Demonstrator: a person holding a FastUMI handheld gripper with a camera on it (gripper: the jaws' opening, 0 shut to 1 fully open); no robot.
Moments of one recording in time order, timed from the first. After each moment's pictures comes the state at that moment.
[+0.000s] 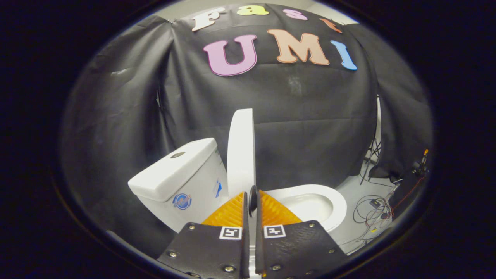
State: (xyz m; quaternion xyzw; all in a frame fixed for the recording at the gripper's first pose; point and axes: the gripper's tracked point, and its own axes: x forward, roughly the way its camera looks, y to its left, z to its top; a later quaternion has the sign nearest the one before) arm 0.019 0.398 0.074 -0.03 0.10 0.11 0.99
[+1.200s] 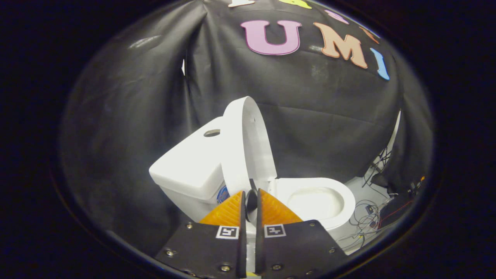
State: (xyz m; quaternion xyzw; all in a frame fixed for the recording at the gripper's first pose) arm -0.003 0.500 0.045 -0.12 0.18 0.15 0.96
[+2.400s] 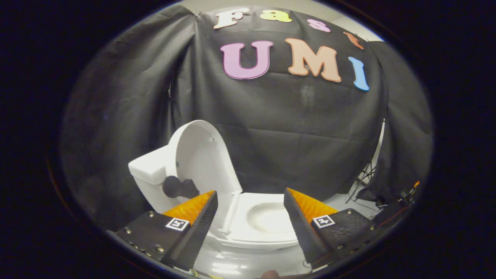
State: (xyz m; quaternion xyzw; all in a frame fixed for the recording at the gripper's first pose) arm 0.002 0.327 0.105 -0.12 0.07 0.12 0.98
